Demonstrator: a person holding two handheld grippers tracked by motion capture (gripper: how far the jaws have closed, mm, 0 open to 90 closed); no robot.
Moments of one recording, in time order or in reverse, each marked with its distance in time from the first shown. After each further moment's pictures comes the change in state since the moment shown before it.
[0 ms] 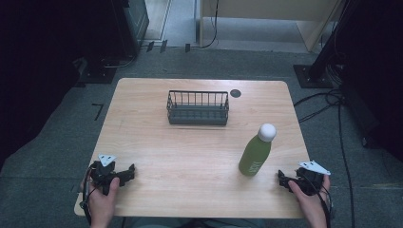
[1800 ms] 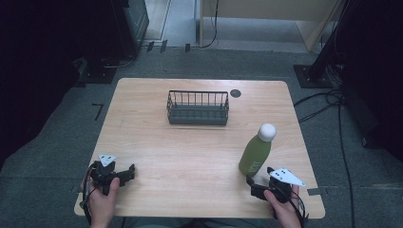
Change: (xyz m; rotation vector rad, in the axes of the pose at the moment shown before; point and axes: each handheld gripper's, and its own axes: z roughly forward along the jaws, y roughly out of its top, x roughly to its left) left arm 0.000 0.000 0.000 0.000 -0.002 0.003; right arm 0.097 -0.004 -0.026 -0.185 0.305 -0.064
